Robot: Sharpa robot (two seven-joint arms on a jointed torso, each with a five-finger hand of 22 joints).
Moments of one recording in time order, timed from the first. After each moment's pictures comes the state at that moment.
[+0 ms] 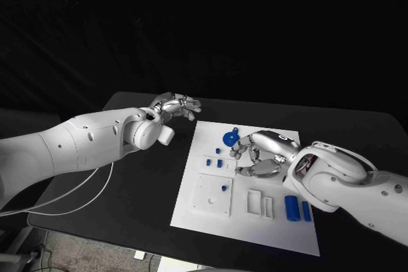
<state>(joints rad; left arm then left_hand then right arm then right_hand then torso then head) 1.28 -0.76 -0.11 1.20 -0.15 -0.19 0.24 1.06 -0.11 0.57 -0.21 0.08 0.82 0.18 0.28 0.54 1.19 0.12 0.08 0.22 1.01 0.01 0.92 0.32 0.02 0.73 -0.08 0.69 1.22 1.14 -0.78 0.00 1.67 -1.48 -0.27 0.00 1.09 -0.26 0.60 -0.24 0.37 0.90 0.17 0.27 0.50 1.15 0.09 0.11 0.34 1.28 -0.03 0.94 0.94 0.18 1.24 -0.03 0.76 1.31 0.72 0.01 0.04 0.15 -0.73</state>
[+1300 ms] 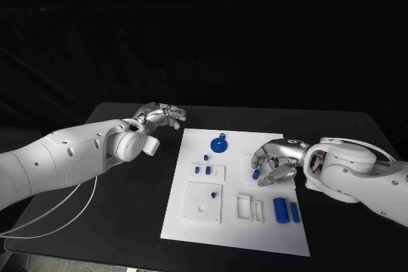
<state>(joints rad) 1.28 -0.76 -0.11 1.19 -0.15 -0.17 0.24 1.06 -0.11 0.57 -0.21 0.08 0.82 0.18 0.28 0.54 1.19 0.12 0.08 0.22 1.01 0.01 0.92 0.32 0.02 0.73 -0.08 0.69 1.22 1.21 -0.91 -0.04 1.62 -1.54 -0.01 -0.05 1.06 -0.25 0.50 -0.26 0.30 0.86 0.17 0.27 0.50 1.10 0.10 0.13 0.31 1.23 -0.01 0.94 0.93 0.18 1.19 -0.01 0.75 1.31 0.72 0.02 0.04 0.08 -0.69</state>
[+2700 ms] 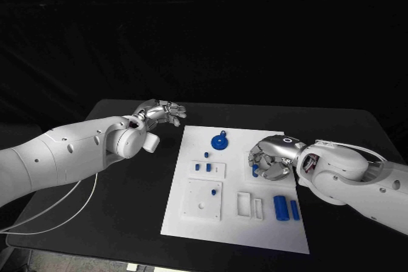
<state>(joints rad) 1.28 -0.76 -0.11 1.19 -0.15 -0.17 0.24 1.06 -0.11 0.56 -0.21 0.08 0.82 0.18 0.28 0.54 1.18 0.12 0.08 0.23 1.01 0.02 0.92 0.33 0.01 0.73 -0.08 0.69 1.22 1.19 -0.88 -0.05 1.63 -1.66 -0.15 -0.08 1.16 -0.20 0.91 -0.18 0.05 1.04 0.11 0.34 0.52 1.25 0.04 0.24 0.36 1.30 -0.07 0.98 0.91 0.18 1.25 -0.03 0.80 1.31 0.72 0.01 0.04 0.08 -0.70</state>
